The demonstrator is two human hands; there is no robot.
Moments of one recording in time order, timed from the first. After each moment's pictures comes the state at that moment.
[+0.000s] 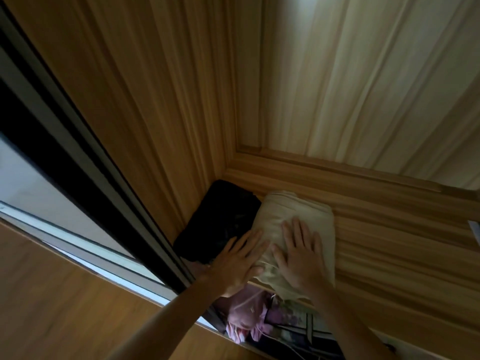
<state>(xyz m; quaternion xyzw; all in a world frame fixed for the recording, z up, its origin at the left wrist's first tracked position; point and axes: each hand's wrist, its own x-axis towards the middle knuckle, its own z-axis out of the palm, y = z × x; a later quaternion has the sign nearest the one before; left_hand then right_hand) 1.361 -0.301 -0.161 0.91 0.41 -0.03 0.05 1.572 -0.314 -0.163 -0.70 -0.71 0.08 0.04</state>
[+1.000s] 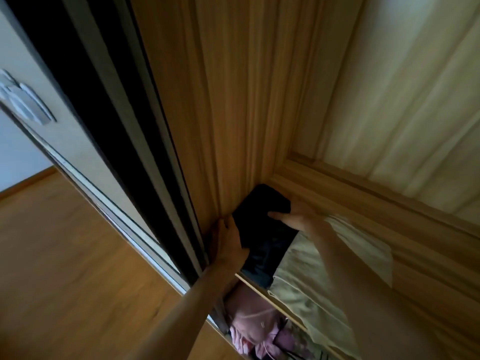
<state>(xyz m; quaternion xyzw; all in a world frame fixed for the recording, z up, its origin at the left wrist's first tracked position) 1.317 -0.267 -0.125 0.53 0.82 0.10 0.20 1.486 -0.141 -0.105 -0.63 -0.69 0.36 0.03</state>
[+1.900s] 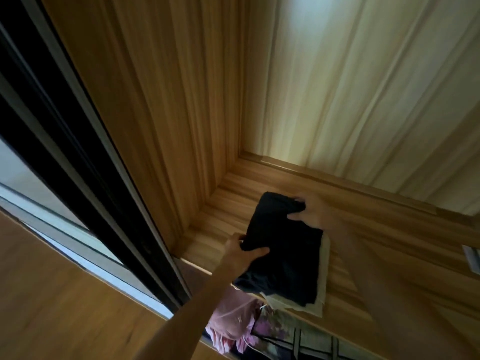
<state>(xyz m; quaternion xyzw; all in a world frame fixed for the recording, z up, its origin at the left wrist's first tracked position) 1.410 -0.298 -0.105 0.48 0.67 0.27 0.49 1.626 -0.196 -0.064 -0.68 -0.62 0.37 0.14</state>
